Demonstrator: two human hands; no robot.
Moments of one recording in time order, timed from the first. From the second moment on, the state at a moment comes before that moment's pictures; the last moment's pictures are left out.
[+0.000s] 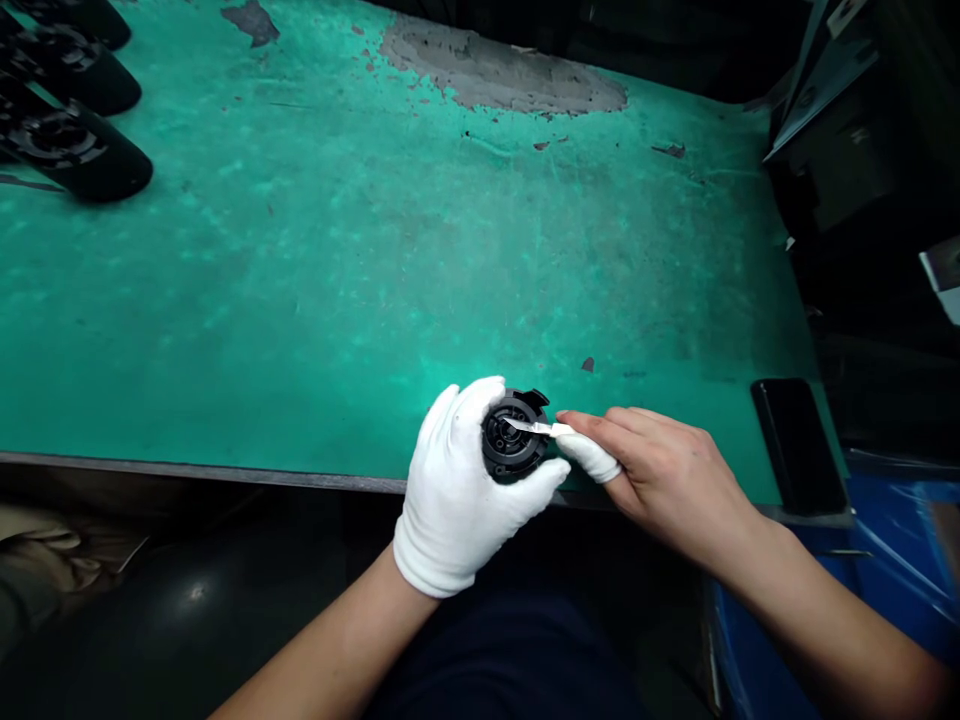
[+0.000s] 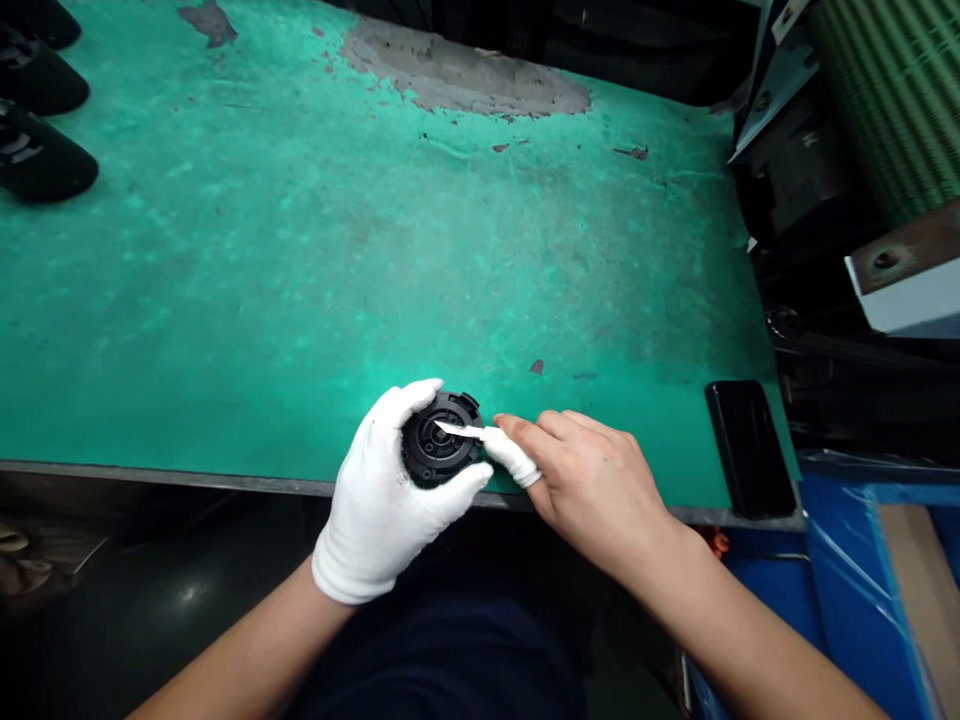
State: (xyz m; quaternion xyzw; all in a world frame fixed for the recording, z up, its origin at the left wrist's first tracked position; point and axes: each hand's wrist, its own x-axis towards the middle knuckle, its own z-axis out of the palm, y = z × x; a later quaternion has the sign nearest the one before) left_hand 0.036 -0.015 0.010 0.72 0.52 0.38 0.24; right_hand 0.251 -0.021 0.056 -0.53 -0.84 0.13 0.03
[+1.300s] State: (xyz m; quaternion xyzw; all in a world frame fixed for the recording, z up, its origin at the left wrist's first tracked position) left_hand 0.039 -0.022 -0.002 0.71 0.54 0.41 0.19; right_hand 0.237 -0.064 0.054 -0.67 -0.72 0.16 0.05
